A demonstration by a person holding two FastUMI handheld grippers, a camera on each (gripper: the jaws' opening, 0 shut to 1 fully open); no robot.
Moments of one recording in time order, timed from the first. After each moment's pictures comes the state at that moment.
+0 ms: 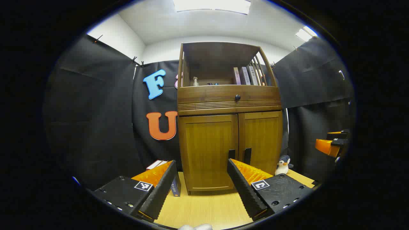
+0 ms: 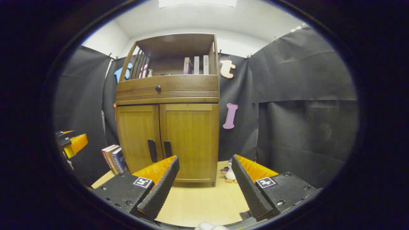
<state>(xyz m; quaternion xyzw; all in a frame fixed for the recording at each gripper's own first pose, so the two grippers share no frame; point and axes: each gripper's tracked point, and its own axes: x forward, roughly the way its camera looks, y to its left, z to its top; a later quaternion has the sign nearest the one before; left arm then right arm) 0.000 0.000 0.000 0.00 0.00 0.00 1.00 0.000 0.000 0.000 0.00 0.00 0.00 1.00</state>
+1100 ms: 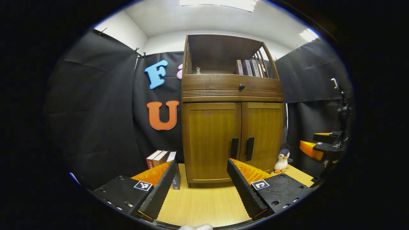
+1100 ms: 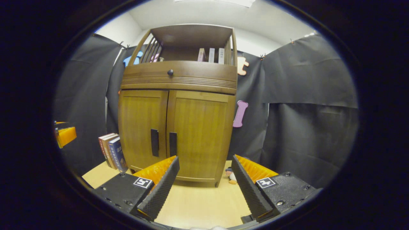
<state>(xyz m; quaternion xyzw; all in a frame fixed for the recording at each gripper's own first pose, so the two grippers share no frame) -0.002 0.012 -0.037 -0.01 0.03 -0.01 1.00 0.072 0.039 -0.044 -0.04 0.02 0.02 1.00</state>
